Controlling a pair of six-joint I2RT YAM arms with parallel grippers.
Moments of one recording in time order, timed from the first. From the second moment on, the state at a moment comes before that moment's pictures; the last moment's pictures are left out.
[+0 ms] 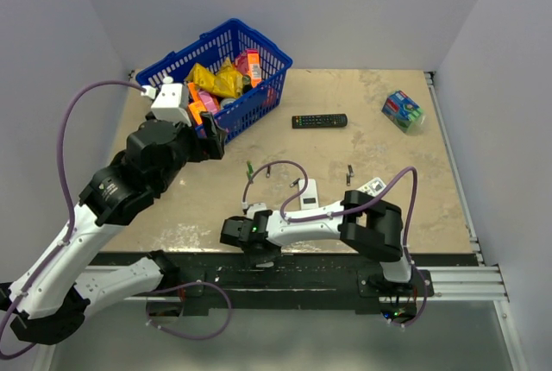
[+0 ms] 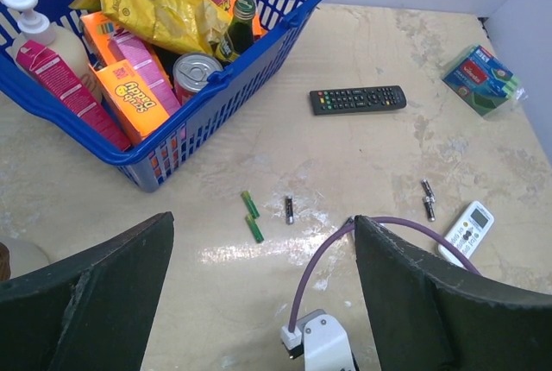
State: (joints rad) left arm -0.73 0.92 1.31 -0.72 -0.46 -0.41; right arm 1.37 1.98 1.29 -0.76 0.21 1.13
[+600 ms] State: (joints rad) left arm -0.73 0.93 1.29 -0.69 -0.46 -0.41; right arm 1.39 1.96 1.39 -0.86 0.30 1.09
